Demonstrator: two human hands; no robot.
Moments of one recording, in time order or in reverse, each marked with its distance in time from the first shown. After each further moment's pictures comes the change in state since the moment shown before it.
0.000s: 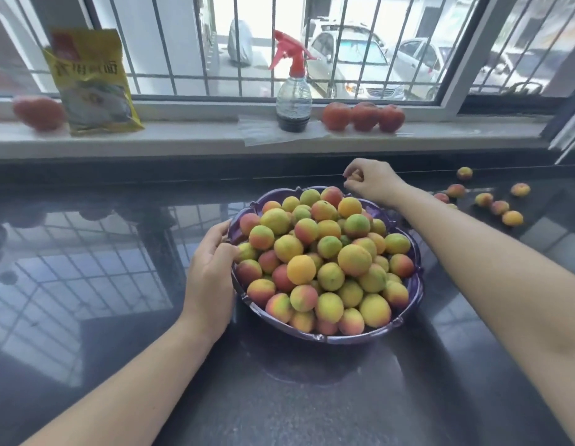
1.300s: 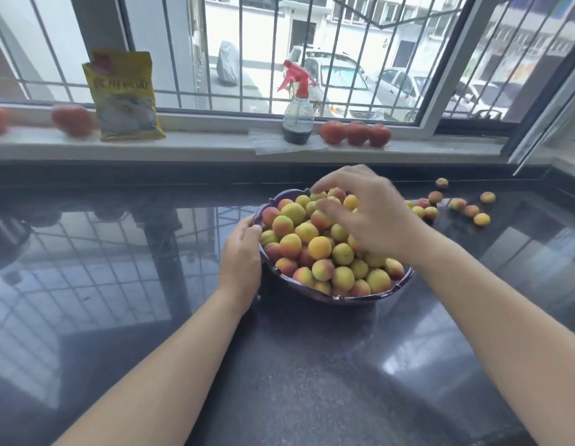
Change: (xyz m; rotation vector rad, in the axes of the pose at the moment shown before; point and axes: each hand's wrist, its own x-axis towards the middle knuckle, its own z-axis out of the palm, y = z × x) left_hand -0.001 0.001 -0.005 -0.055 -0.071 -0.027; right_hand -0.181 -0.144 -0.041 0.129 0.212 -0.435
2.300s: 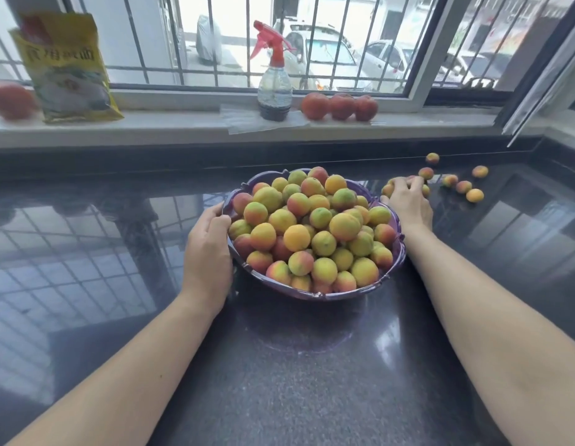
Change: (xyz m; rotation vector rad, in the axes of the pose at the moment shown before) left_hand 0.003 -0.006 0.001 0.029 0.035 0.069; right_hand -0.020 0.215 0.038 -0.527 0.078 0.805
